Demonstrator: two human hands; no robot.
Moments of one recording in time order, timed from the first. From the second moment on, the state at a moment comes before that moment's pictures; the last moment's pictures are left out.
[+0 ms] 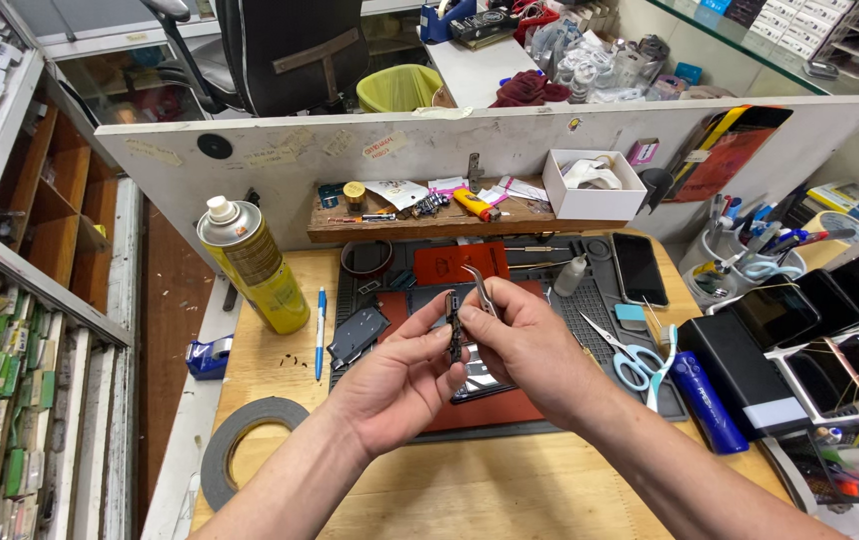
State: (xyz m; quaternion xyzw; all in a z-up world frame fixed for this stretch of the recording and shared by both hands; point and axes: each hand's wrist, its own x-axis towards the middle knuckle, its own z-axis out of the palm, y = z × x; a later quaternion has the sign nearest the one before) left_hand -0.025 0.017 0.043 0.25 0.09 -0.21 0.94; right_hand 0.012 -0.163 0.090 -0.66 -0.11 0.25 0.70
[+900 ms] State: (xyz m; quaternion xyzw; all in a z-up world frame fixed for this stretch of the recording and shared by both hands) left_hand -0.017 -0.009 0.049 0.46 0.20 -0.09 0.86; right_hand 0.001 -0.175 0.079 -0.69 0.02 0.20 0.69
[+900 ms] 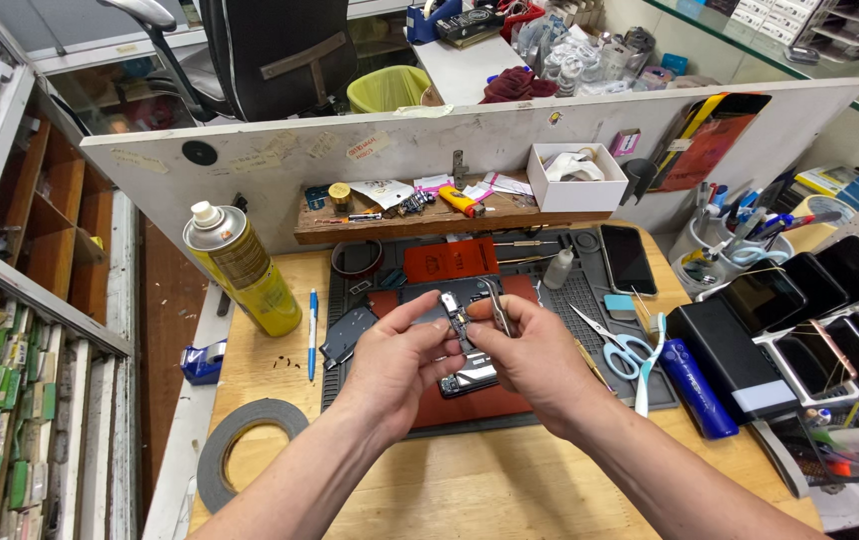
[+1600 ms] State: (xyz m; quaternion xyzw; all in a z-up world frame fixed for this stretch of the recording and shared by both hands) left_hand -0.012 -0.012 0.043 0.45 0.18 -0.08 0.87; right_hand 0.010 -0.197 0.050 -0.15 0.12 0.44 0.88
